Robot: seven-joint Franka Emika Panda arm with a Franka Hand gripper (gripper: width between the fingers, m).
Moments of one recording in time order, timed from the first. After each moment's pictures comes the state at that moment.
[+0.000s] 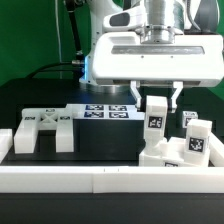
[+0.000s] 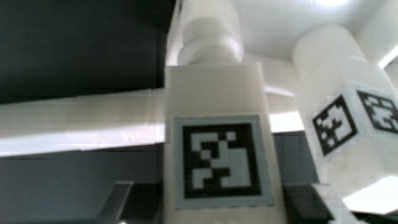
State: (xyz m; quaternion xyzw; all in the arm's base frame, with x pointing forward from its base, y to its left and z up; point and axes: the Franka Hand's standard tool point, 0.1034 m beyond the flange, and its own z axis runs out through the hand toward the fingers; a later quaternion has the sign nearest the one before) arm 0.594 0.040 0.096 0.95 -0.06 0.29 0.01
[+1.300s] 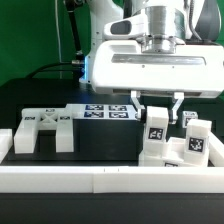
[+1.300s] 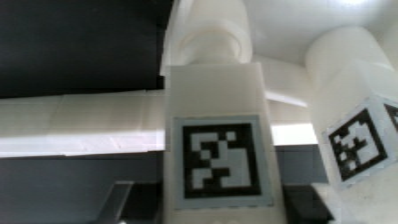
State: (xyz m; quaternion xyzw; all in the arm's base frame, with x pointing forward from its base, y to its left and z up) arm 0.606 0.039 0.082 0.96 -0.04 0.29 0.02
